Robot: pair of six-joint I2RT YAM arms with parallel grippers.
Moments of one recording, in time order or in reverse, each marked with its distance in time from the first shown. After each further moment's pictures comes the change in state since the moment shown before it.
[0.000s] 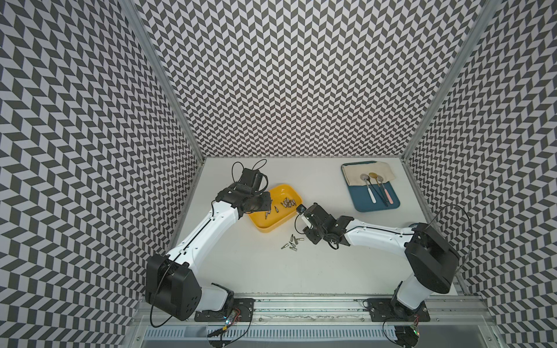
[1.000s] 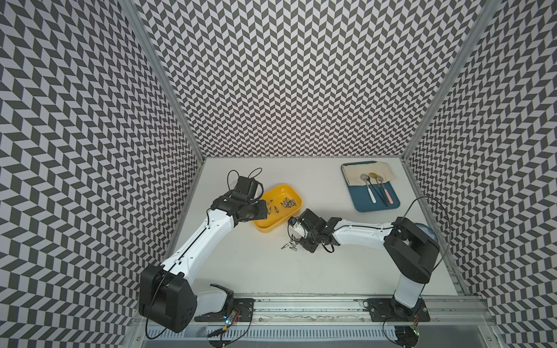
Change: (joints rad) left arm 0.022 -0.081 -0.101 -0.019 0.030 -0.010; right arm 0.029 0.149 0.054 -0.060 -0.146 -0.100
